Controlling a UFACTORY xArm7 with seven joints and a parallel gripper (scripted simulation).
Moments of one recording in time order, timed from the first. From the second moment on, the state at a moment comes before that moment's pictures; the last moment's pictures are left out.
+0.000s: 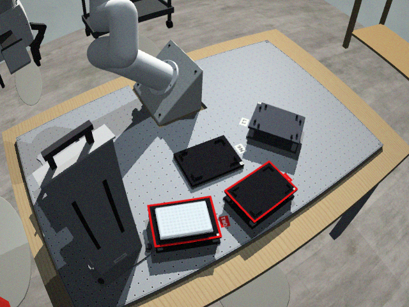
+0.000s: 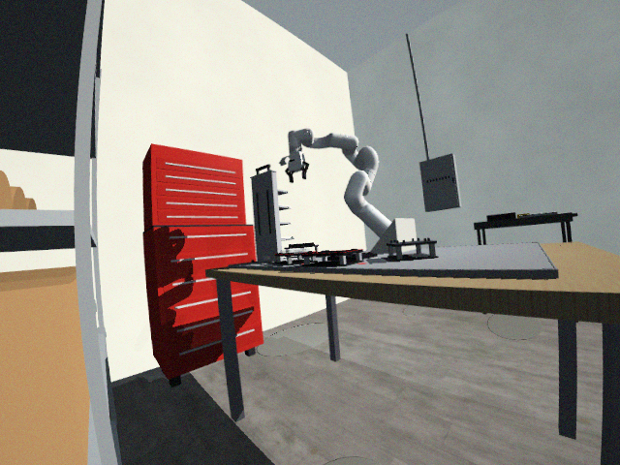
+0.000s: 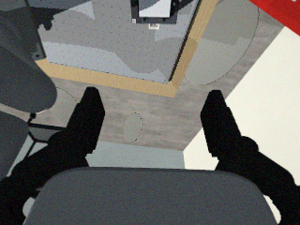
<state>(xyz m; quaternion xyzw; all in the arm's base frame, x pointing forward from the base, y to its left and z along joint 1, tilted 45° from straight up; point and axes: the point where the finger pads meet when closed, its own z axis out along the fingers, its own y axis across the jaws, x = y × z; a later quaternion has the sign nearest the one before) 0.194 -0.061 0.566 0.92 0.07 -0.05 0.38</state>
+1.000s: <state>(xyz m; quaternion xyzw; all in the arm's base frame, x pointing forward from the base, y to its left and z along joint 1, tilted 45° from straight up) 0.192 -0.092 0.534 0.92 0.07 -0.05 0.38</state>
